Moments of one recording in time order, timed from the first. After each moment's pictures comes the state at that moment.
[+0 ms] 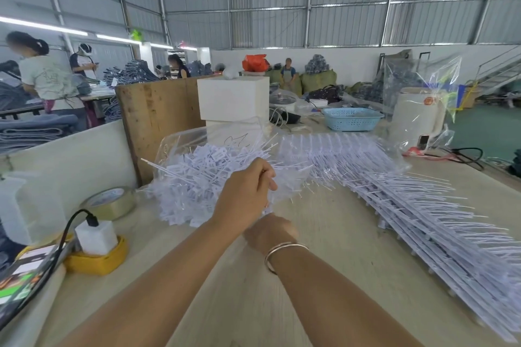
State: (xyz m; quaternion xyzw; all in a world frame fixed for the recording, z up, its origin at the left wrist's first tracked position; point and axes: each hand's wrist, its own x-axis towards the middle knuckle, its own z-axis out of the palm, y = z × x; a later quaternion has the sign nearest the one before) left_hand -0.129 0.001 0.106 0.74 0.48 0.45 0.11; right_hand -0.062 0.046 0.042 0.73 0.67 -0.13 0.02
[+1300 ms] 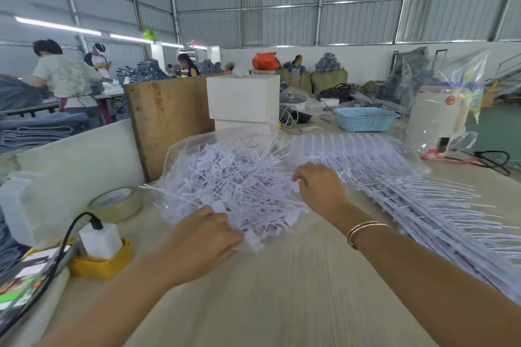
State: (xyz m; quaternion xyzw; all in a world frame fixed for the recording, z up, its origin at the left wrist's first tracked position) left_hand -0.215 -0.031 0.087 0.89 0.36 0.08 -0.26; right_hand 0.030 0.088 0.085 0.53 0.79 0.08 -0.29
